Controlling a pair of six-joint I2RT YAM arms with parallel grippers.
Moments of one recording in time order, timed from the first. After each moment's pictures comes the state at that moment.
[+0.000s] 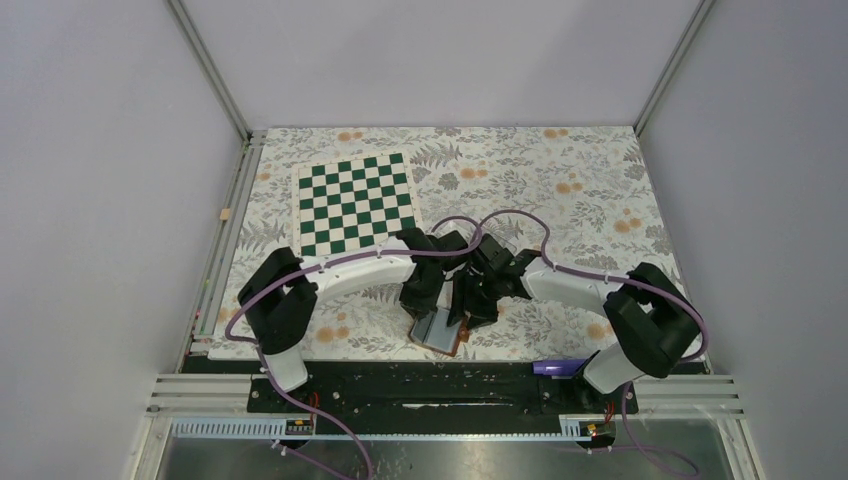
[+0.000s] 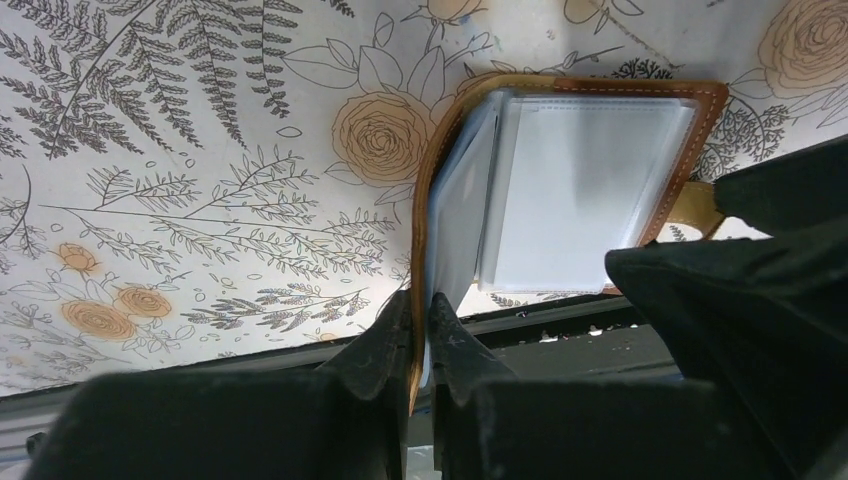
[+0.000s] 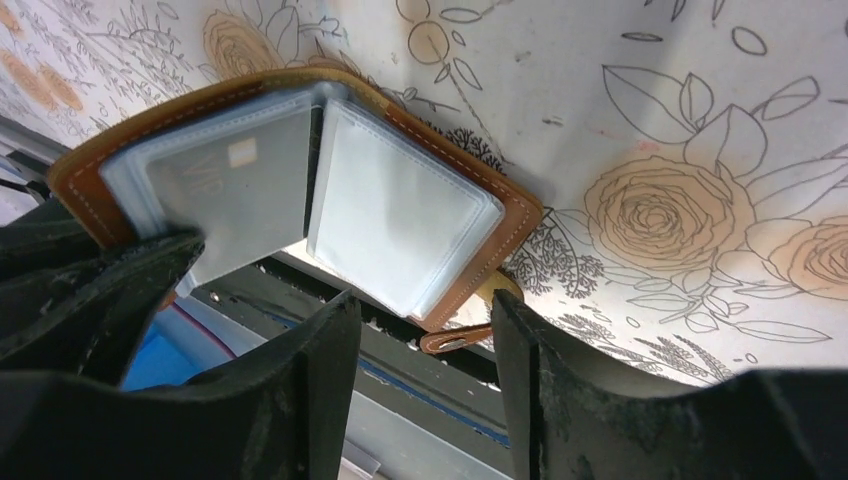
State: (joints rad) left arm -1.00 1.77 1.31 -1.03 -0.08 -0.66; right arm 0.77 1.52 0.79 -0.45 -0.34 0.83
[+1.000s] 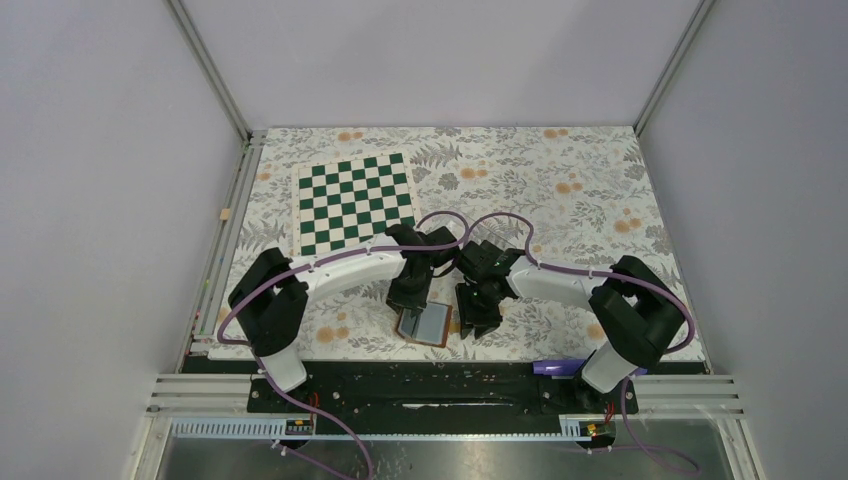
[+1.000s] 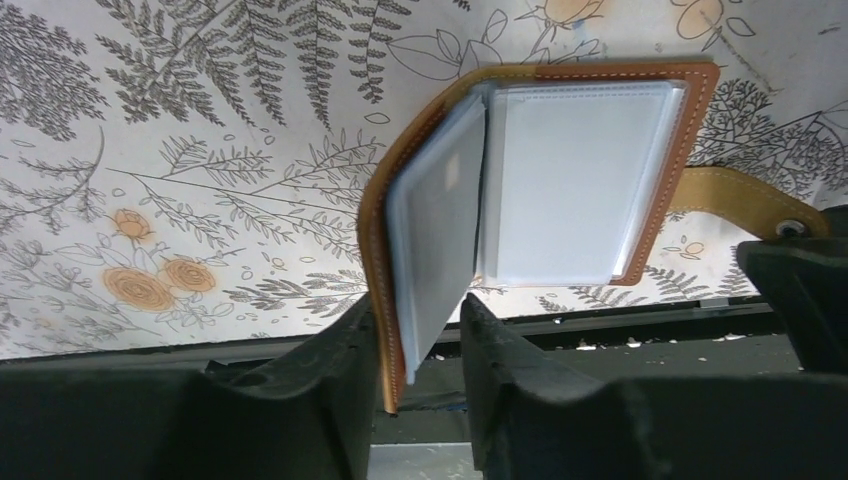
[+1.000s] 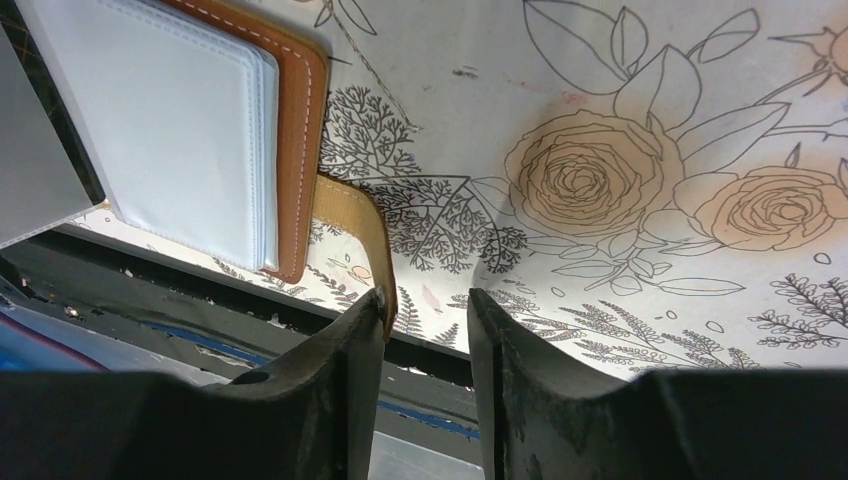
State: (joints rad) left arm -0.95 1.72 1.27 -1.07 -0.12 -0.69; right arm 0.84 1.61 0.87 -0.63 -0.22 0.73
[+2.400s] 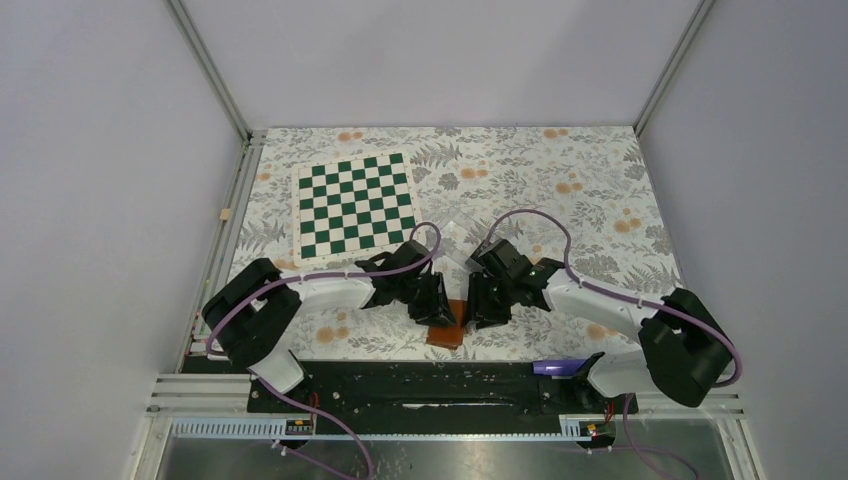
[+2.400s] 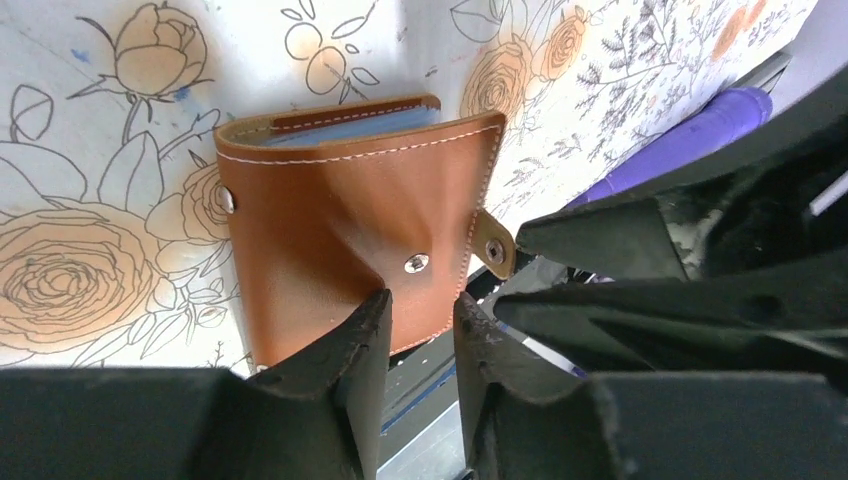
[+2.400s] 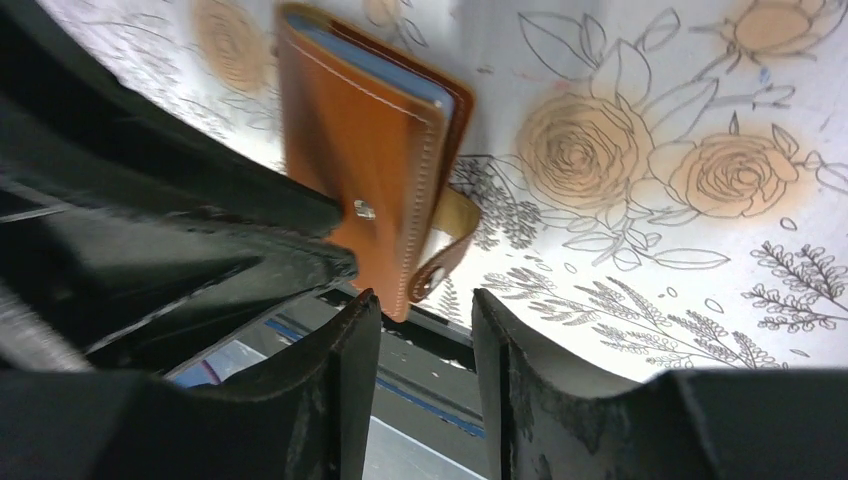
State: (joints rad) left arm -0.86 1.60 0.77 -0.11 0.42 -1.00; right arm 0.77 1.37 0.71 -0.49 -0.26 0.81
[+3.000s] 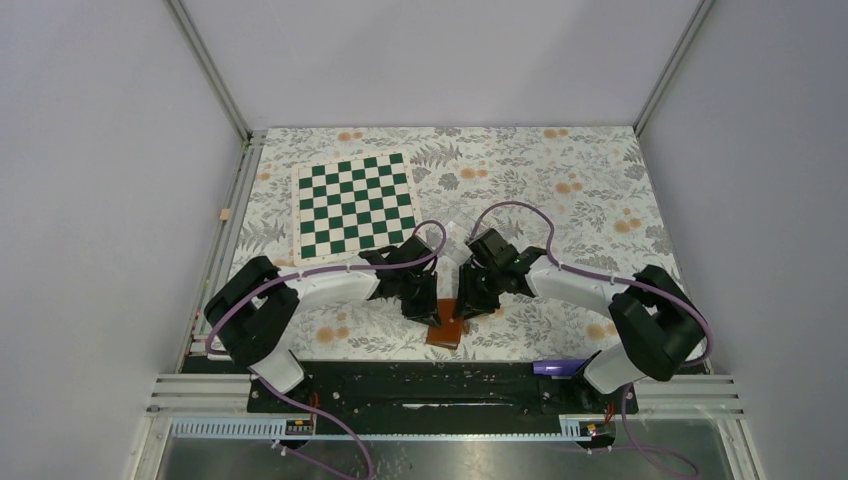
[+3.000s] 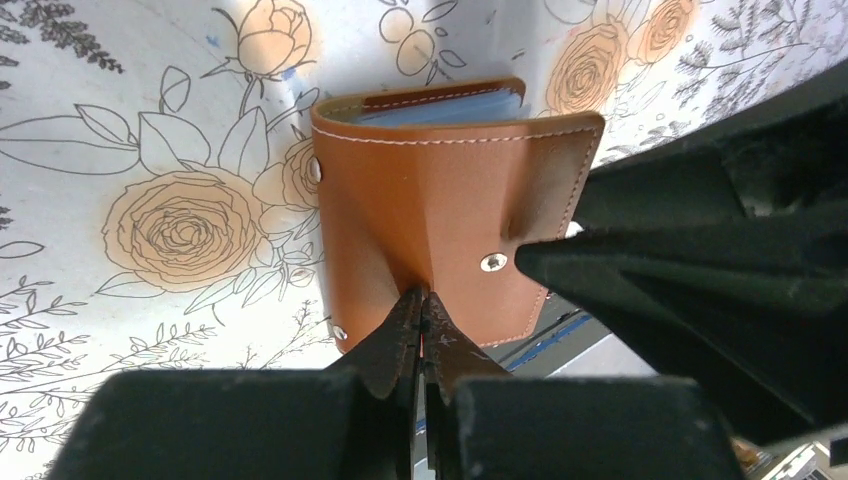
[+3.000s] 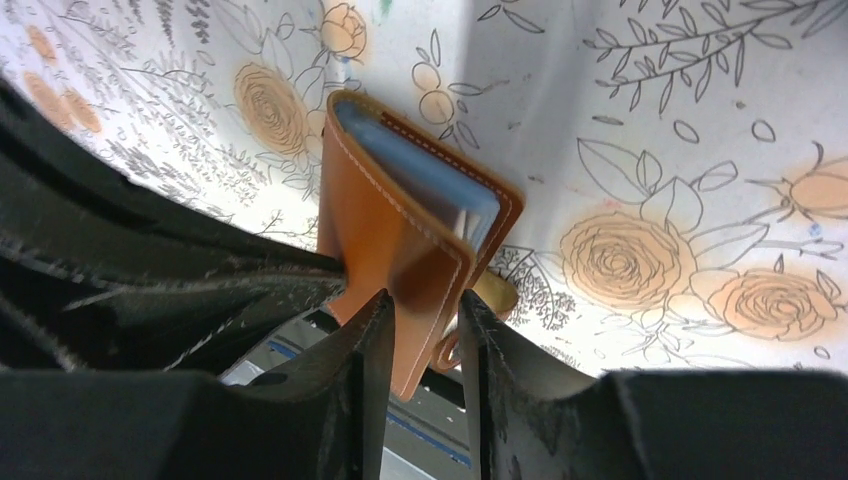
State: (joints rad) left arm -0.86 1.61 0.88 -0.37 0.33 -0.85; right arm 0.74 1.49 0.79 -0.41 -0.31 0.75
